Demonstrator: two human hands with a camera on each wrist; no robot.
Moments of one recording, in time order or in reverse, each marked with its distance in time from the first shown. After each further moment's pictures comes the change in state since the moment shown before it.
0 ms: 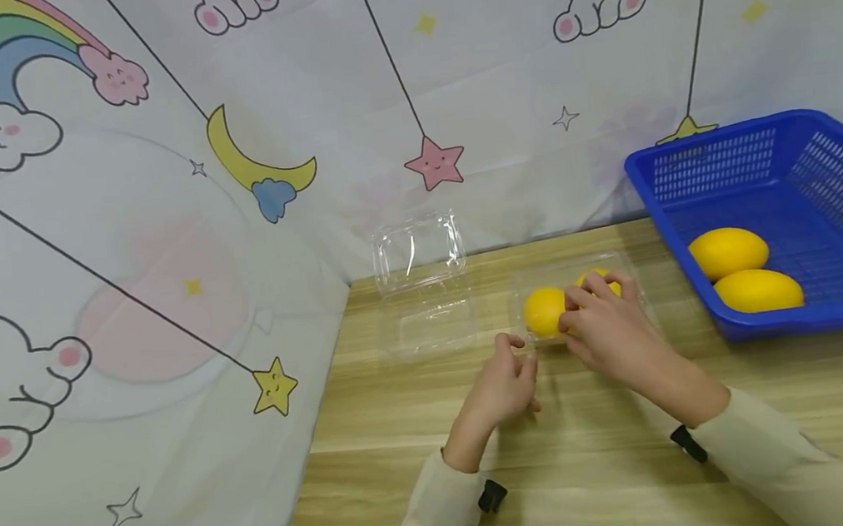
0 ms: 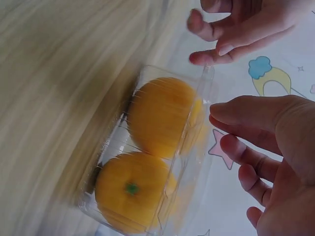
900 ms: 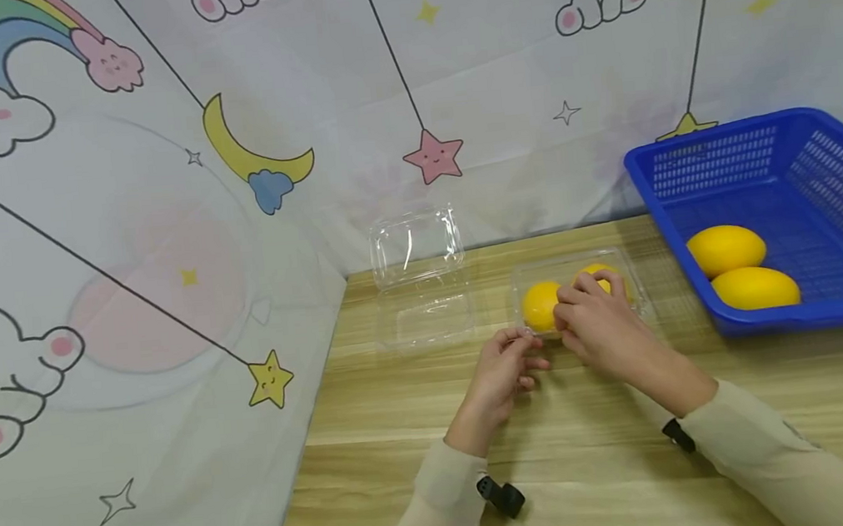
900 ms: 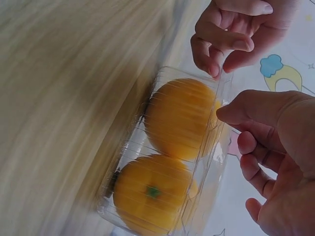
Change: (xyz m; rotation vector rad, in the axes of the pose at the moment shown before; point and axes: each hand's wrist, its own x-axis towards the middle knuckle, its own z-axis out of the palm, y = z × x) left_hand 0.026 -0.017 0.018 -0.768 0.145 -0.189; right_hand 0.005 0.006 0.012 0.052 -0.047 -0.008
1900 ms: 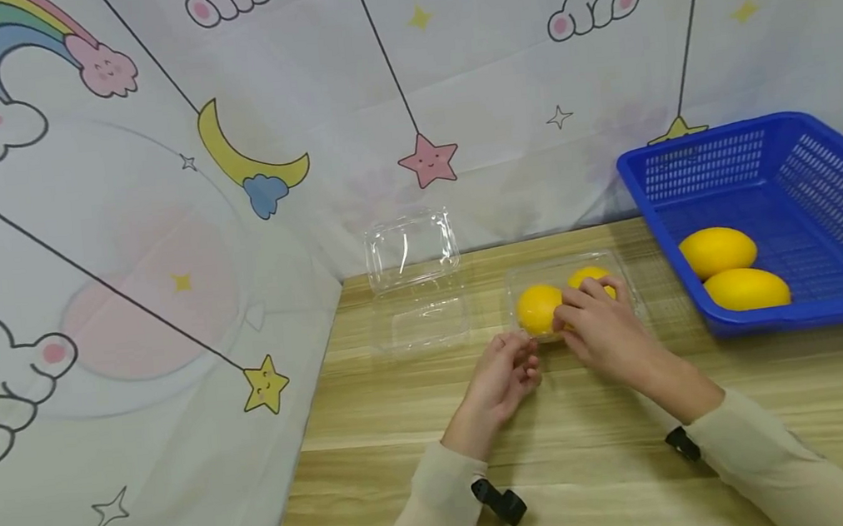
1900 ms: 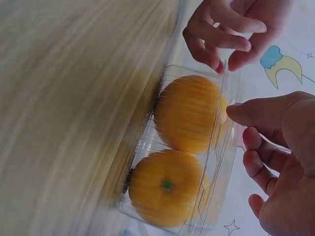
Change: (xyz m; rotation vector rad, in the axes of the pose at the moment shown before) left_hand 0.000 -0.001 0.006 -0.261 -0.006 -0.073; right_hand -0.010 0.006 0.002 0.054 0.074 0.013
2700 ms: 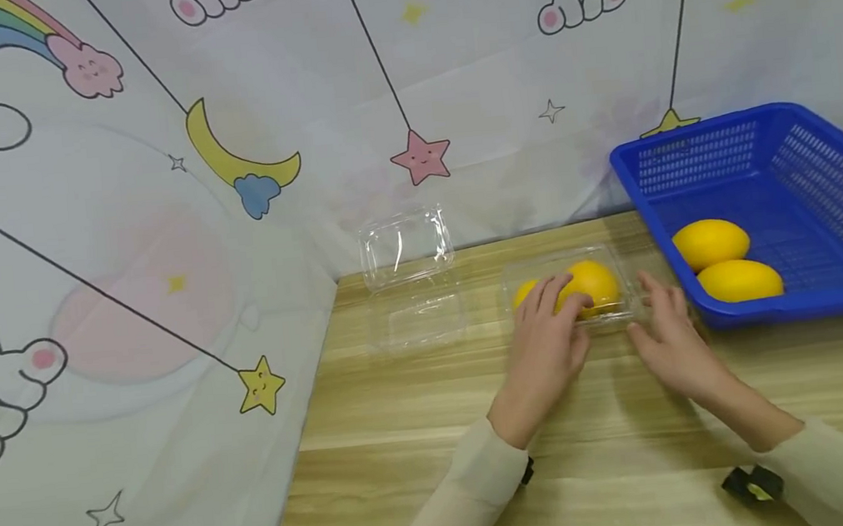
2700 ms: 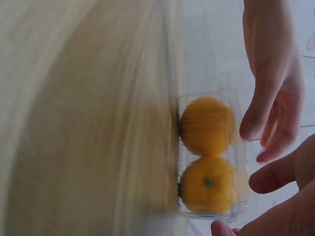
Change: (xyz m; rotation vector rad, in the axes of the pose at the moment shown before) left_hand -0.001 0.002 0.057 1.688 0.025 1.111; right_hand -0.058 0.026 -0.023 0.621 -0.043 0.532
